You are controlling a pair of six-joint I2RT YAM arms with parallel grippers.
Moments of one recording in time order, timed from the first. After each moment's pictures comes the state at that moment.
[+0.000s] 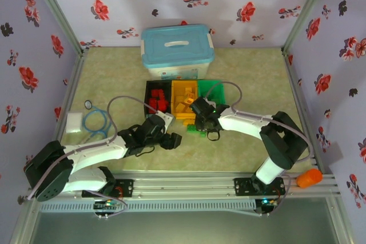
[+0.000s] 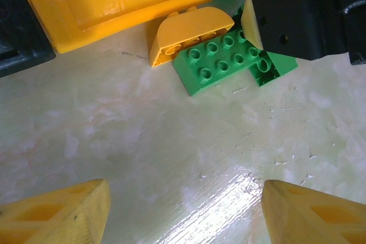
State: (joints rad) left arm -0.96 1.23 0.54 -0.08 0.00 -0.45; right arm 0.80 1.62 0.93 -0.53 0.15 0.85
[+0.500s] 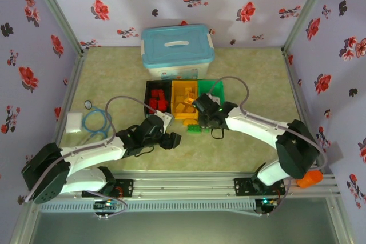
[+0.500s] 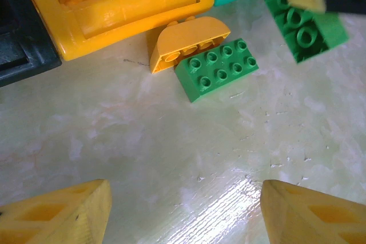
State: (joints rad) left arm -0.96 1.20 0.54 -0.09 -0.01 -0.45; right arm 0.80 1.49 1.00 -0.68 0.22 0.81
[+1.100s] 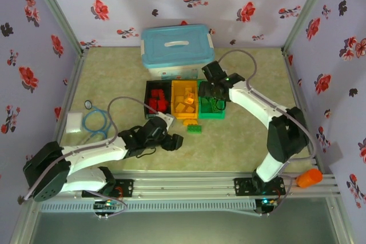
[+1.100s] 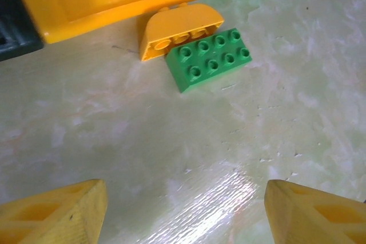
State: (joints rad) left arm -1.01 1.23 0.58 -0.13 -0.04 -0.53; right arm 0.57 1.67 1.33 -0.75 0.21 0.63
